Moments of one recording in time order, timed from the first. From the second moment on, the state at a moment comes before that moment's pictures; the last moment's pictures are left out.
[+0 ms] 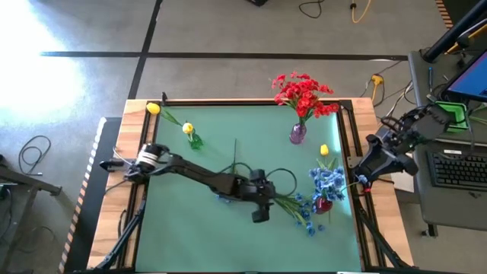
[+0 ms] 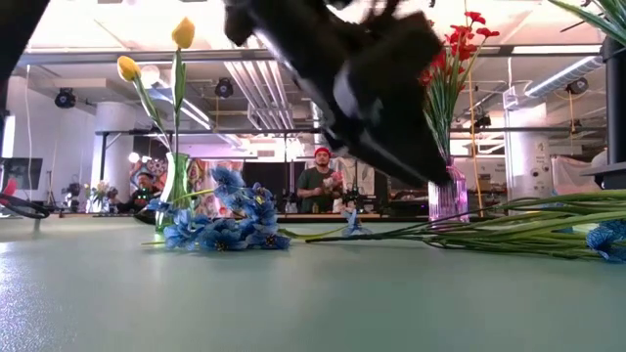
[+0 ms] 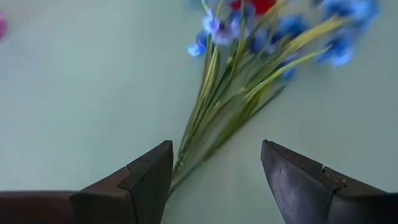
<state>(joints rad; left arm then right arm) -0.25 2.10 1.49 -0.20 -0.24 -0.22 0.72 0.27 1.03 -1.18 0.08 0.85</state>
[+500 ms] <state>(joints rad) -0.21 2.38 1.87 -0.62 -0.24 -0.05 0.72 0.27 1.02 -1.17 0.08 0.87</state>
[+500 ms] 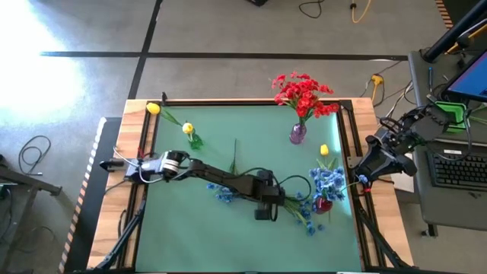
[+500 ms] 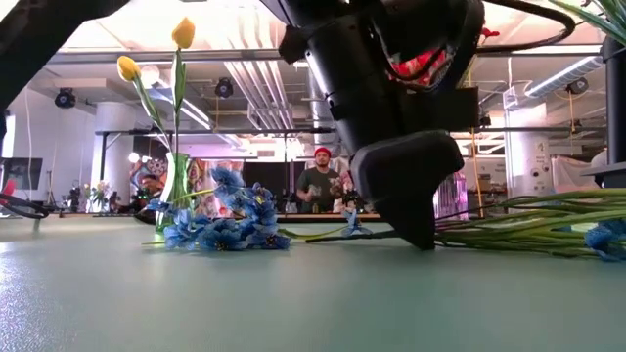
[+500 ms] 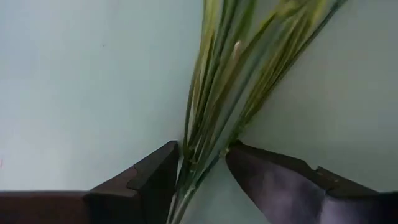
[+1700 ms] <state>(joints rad) -0.26 1.90 1.68 -0.69 -0.09 -0.05 0.72 0.27 1.02 -1.17 0.18 0.77</state>
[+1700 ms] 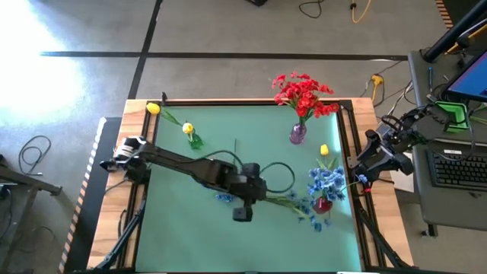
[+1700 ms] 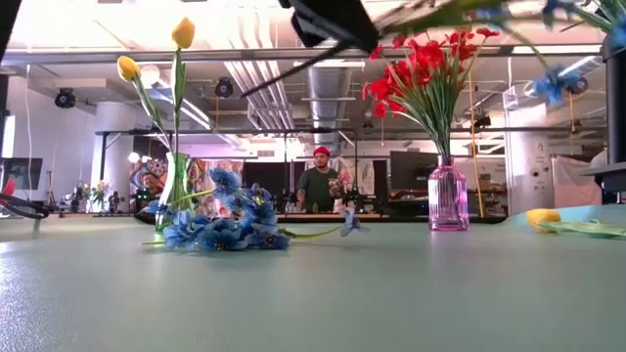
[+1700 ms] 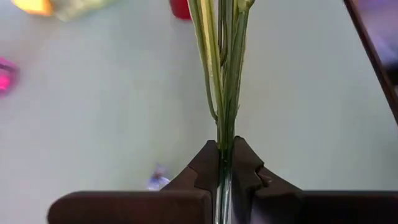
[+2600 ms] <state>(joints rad) -0.24 1.71 1.34 0.31 -0.14 0.25 0.72 0.28 1.24 -0.90 0.52 0.39</state>
